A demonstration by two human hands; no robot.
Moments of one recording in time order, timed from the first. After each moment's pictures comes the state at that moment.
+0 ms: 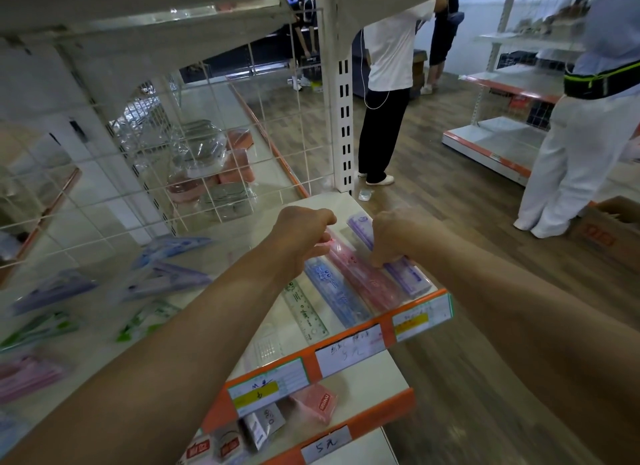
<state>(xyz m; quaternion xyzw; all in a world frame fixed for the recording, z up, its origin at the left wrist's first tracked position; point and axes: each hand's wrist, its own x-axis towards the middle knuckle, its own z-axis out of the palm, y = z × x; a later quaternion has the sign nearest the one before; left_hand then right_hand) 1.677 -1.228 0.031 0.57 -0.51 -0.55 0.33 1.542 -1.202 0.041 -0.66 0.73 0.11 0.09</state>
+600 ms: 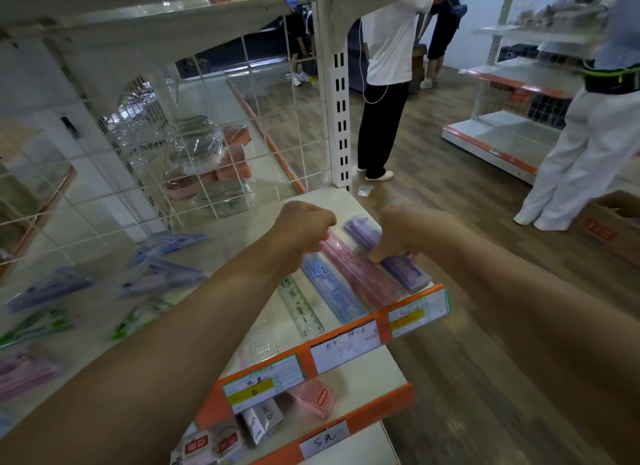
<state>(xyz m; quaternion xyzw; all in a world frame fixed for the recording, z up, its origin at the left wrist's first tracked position) 1.673 -1.229 0.028 0.58 -0.58 -0.49 0.30 1.529 -1.194 0.046 -0.65 0.74 0.06 0.18</state>
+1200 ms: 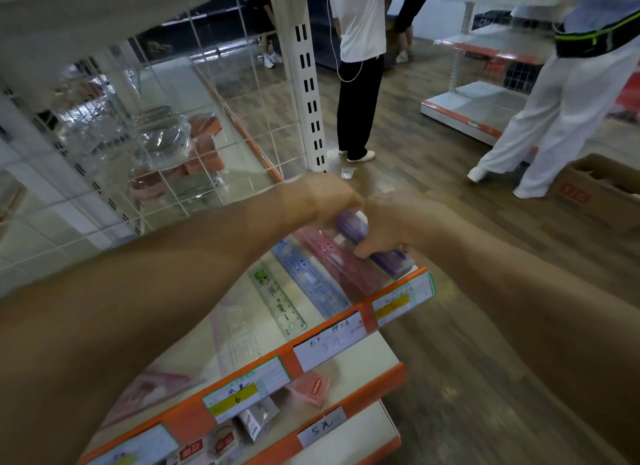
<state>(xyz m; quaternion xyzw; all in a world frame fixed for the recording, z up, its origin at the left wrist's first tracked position) 1.613 -1.282 0.029 0.25 -0.94 0.14 -0.20 1.522 -1.184 0.038 -0.68 0.72 0.07 0.11</state>
